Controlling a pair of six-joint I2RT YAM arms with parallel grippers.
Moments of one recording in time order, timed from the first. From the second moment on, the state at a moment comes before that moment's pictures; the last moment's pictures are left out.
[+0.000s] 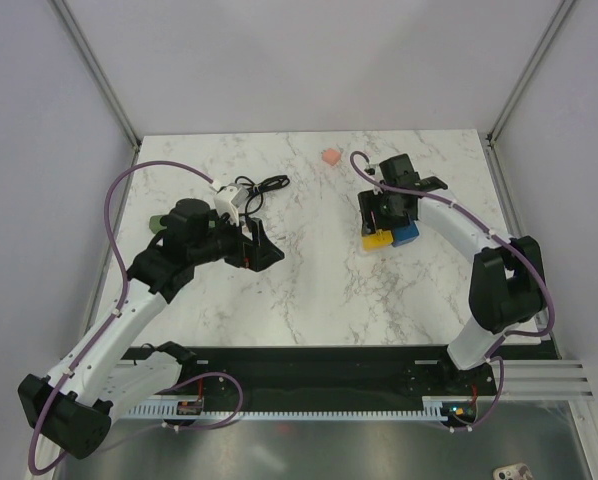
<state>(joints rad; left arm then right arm) -0.46 0.94 0.91 -0.48 0.40 -0.32 0.34 1.68 1.29 -0.66 -0.10 0.10</state>
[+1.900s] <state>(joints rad) -0.46 0.94 0.91 -0.48 0.40 -0.32 0.44 1.61 1.19 -0.63 0.09 0.17</state>
